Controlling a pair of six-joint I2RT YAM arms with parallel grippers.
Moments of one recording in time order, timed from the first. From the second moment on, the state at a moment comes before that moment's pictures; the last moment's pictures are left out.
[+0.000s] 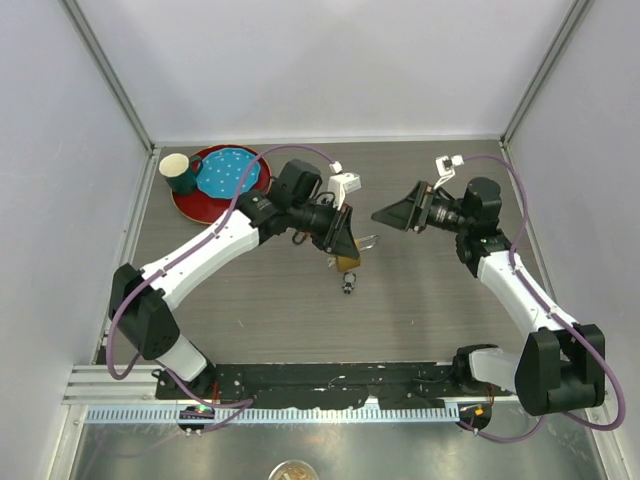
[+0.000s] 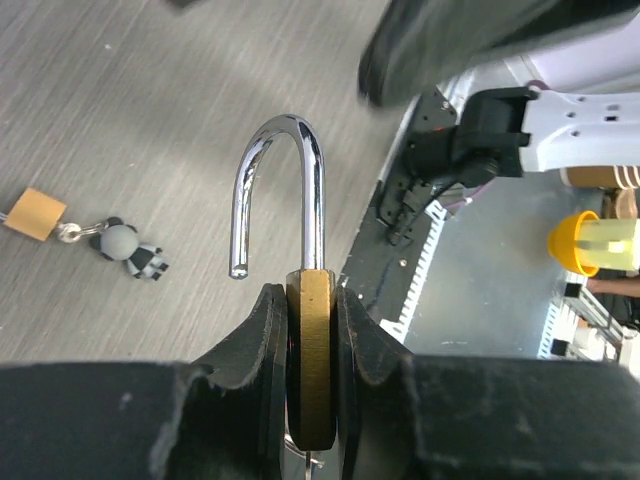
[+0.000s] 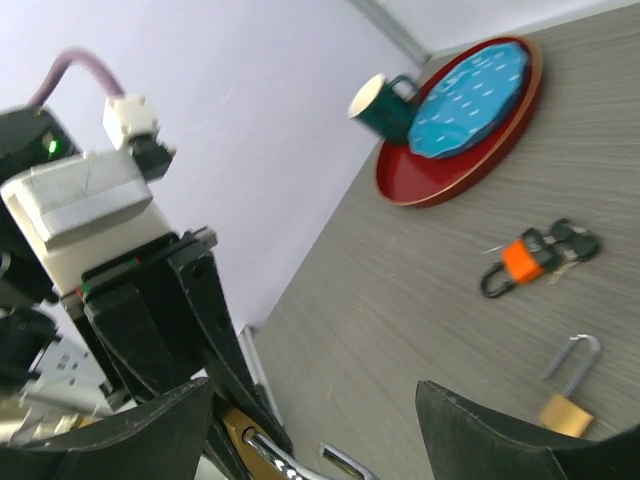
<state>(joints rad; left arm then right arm) -0.73 1.59 1.44 -0.58 0.65 -0.24 0.09 1.18 0.78 0.27 -0.98 0.74</state>
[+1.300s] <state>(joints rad) -0.67 1.48 1.31 -0.27 0.90 -0.42 0.23 1.03 0.69 0.34 -1.10 0.81</state>
